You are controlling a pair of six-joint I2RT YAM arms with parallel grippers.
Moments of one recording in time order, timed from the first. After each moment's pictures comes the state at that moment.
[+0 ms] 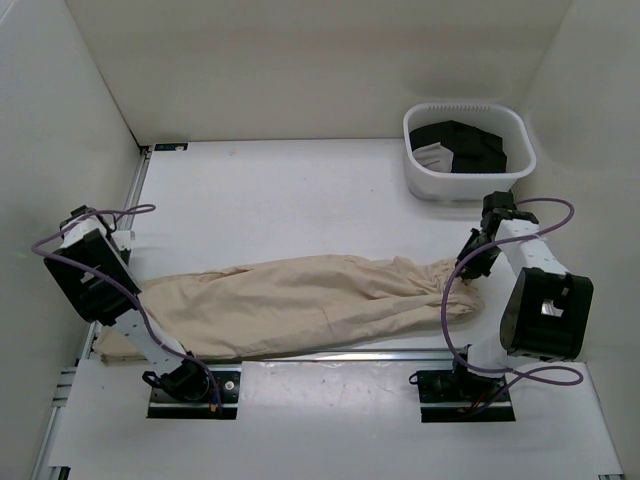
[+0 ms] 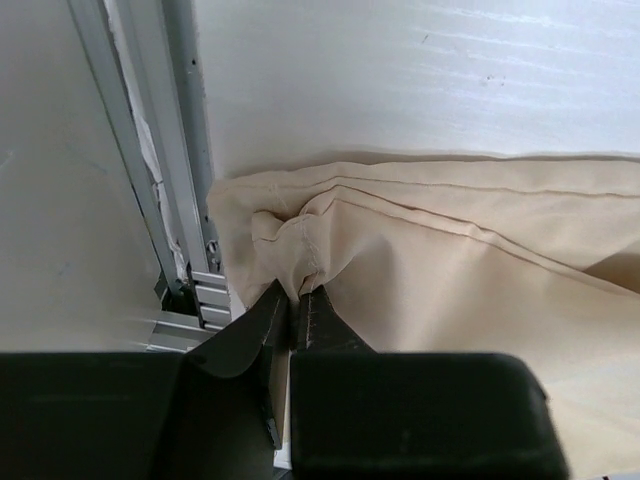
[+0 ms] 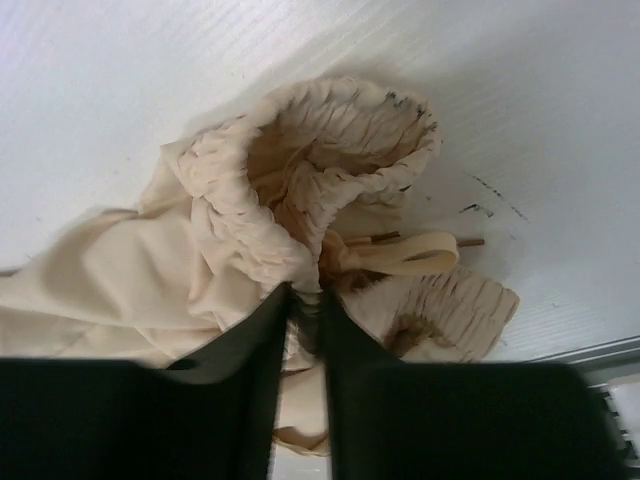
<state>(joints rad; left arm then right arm) 0.65 1.86 1.28 -0.93 -0.16 0.53 -0.14 1.49 1.00 -0.88 -0.04 0.43</state>
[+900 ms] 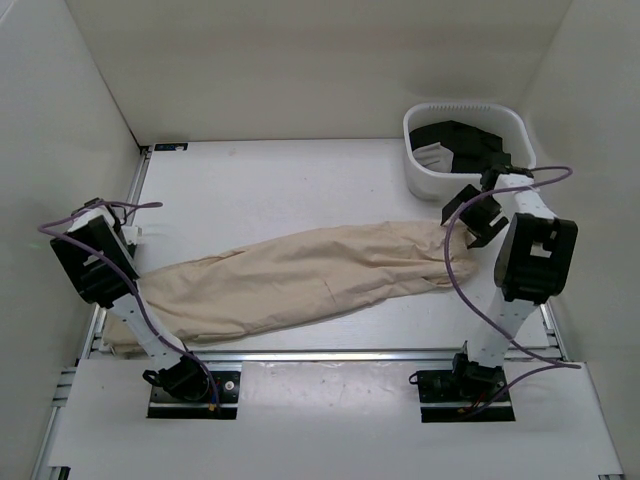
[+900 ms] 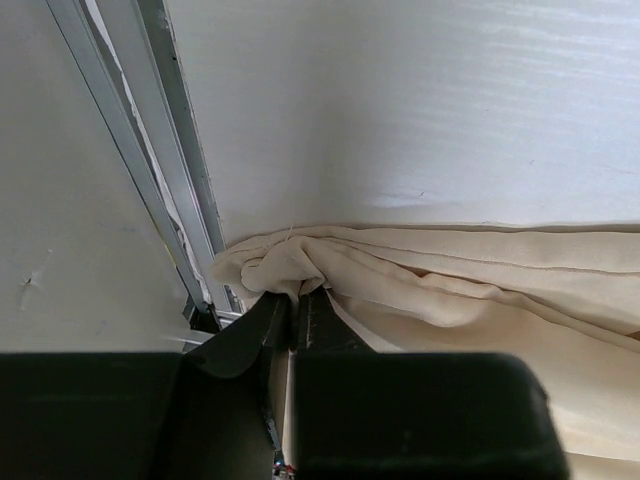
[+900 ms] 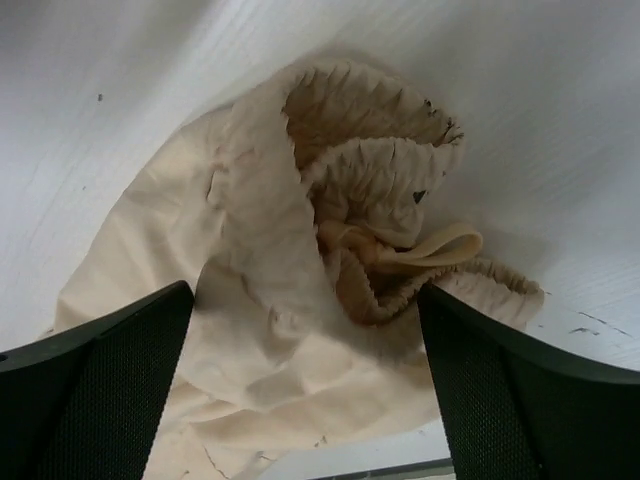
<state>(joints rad) 0.58 2.04 1.41 -0.95 -0.23 0.51 -0.15 1.90 1.47 -0.92 -0.07 0.65</state>
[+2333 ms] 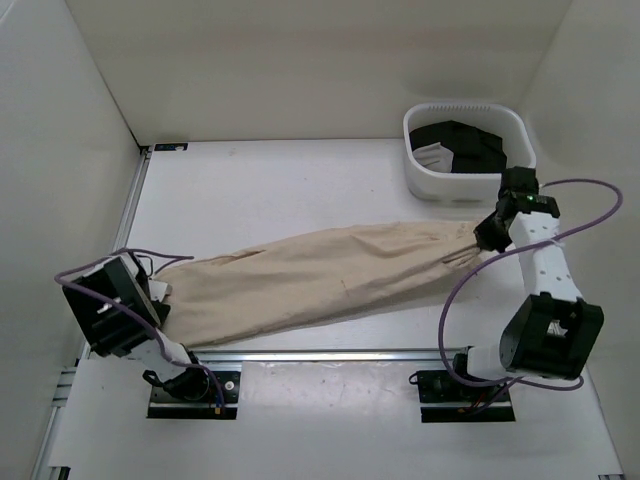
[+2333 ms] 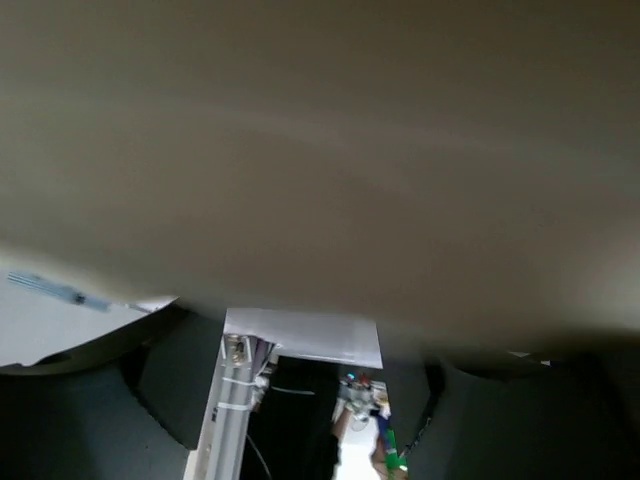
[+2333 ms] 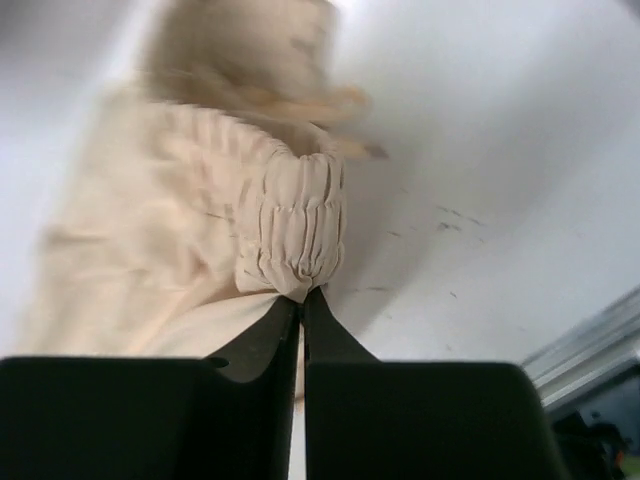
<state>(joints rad) 0.58 1.55 0.74 -0.91 -0.35 0.70 -0.15 1.40 1.17 -0.95 0.17 0.70</state>
